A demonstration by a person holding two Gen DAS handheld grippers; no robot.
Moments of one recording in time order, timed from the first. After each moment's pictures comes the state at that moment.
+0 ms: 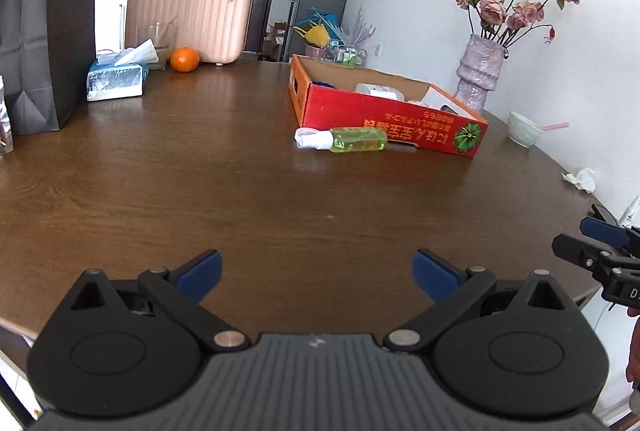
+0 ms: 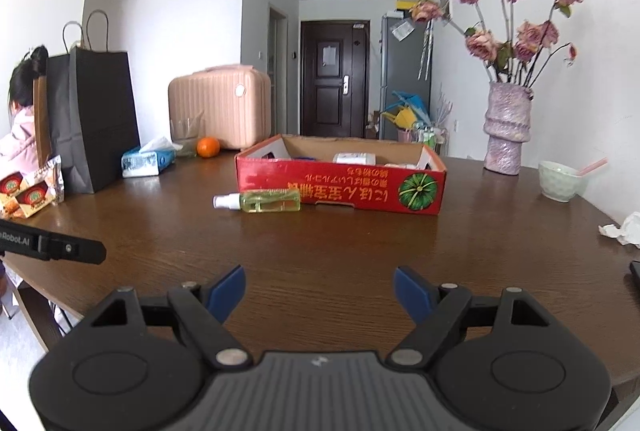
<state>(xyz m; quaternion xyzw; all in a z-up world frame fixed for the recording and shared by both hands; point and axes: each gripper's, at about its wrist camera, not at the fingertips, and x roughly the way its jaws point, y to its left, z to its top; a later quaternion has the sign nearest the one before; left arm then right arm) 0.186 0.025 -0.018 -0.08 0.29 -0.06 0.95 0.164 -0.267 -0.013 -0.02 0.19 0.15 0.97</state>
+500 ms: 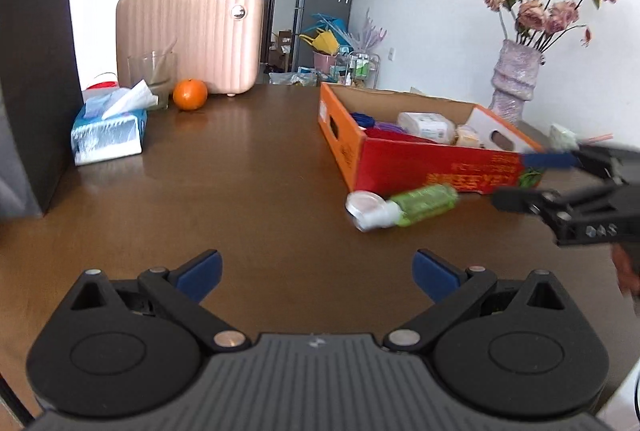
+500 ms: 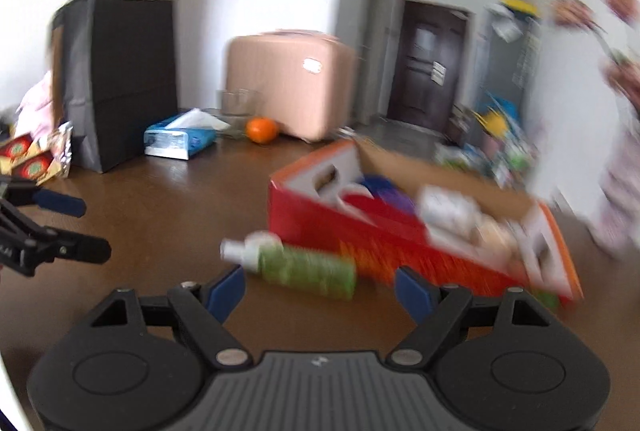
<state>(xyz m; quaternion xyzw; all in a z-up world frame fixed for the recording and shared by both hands) 0.310 0.066 -0.005 -0.04 0.29 -0.04 0.96 0.362 -0.183 0.014 -0.13 0.21 0.29 0.92</state>
